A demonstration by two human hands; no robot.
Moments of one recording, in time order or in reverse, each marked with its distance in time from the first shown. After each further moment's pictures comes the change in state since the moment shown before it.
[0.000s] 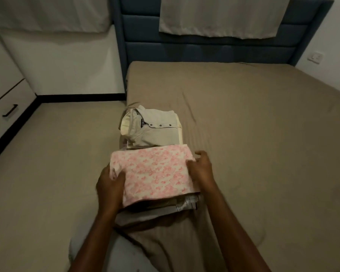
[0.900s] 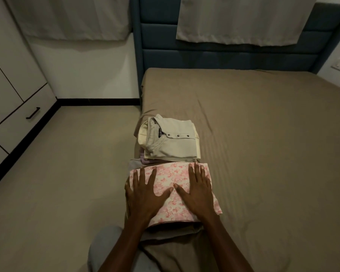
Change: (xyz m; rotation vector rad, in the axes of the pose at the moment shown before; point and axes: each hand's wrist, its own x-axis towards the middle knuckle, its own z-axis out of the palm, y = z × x) left_hand 0.023 -0.039 0.045 0.937 -0.216 0.380; right_hand 0.006 0.063 0.067 -0.895 -0.050 -0.461
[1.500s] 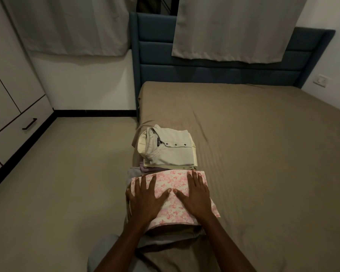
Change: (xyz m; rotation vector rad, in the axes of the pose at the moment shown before) left_hand 0.007 0.001 -0.006 -0.070 -0.101 -0.014; right_hand 0.000 -0.004 -0.010 0.011 -0.064 0.036
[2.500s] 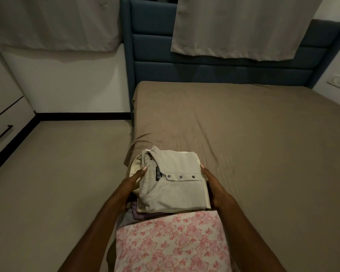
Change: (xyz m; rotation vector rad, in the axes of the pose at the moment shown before) left_hand 0.218 -0.014 -0.068 -1.216 -0.404 -0.394; right_hand 0.211 0.021 -0.053 1.477 -0.440 0.644
